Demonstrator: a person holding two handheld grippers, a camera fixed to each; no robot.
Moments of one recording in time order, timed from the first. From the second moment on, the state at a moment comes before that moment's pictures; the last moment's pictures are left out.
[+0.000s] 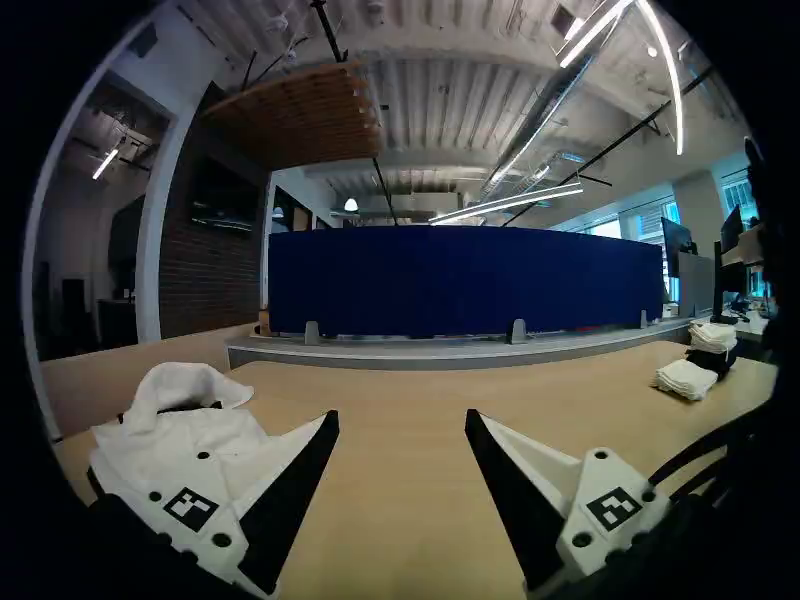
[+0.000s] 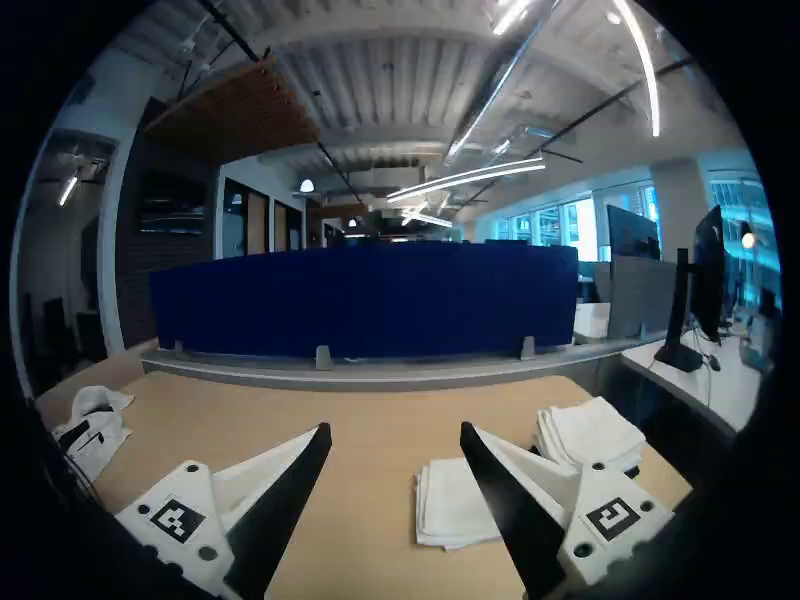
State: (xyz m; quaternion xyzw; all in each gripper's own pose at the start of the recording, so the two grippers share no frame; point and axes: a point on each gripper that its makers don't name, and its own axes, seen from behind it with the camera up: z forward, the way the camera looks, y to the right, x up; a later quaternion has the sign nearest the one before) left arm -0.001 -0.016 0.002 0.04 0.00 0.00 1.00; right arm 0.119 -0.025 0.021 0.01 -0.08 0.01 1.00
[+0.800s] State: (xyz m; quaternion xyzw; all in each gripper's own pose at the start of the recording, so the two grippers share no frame) left arm 0.000 -0.017 0.001 0.04 0.00 0.00 1.00; right arm 0.076 0.015 0.006 0.01 -0.03 0.04 1.00
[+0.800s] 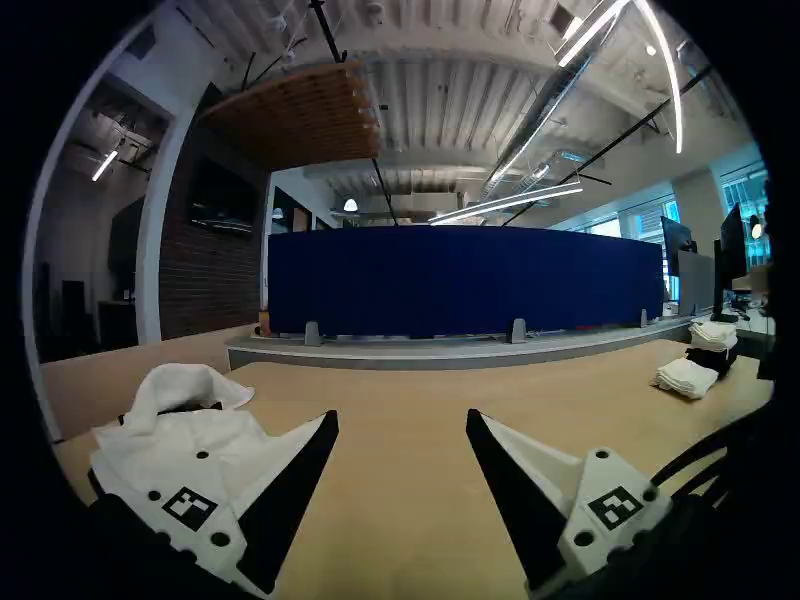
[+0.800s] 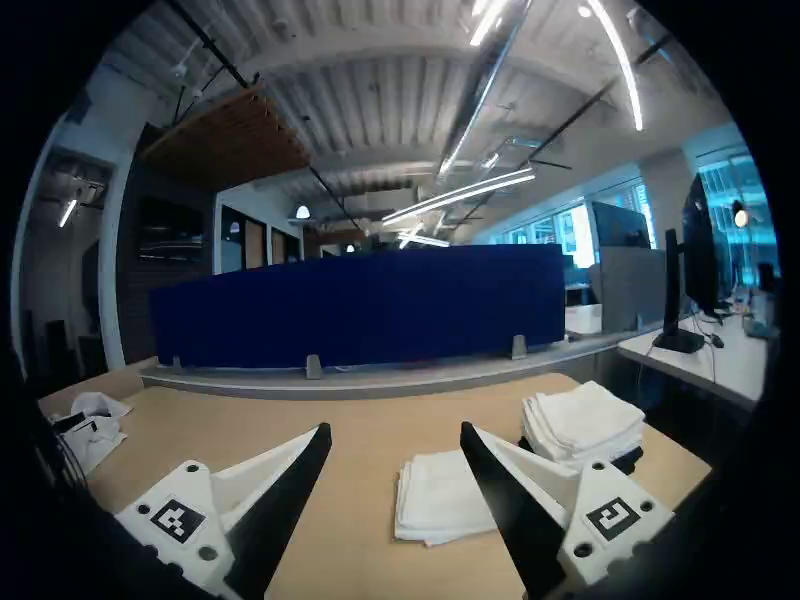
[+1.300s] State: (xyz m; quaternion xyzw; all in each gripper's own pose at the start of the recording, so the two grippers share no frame) left arm 0.000 -0.016 0.001 0.04 0.00 0.00 1.00; right arm 0.031 0.013 0.004 0.02 -0.02 0.05 1.00
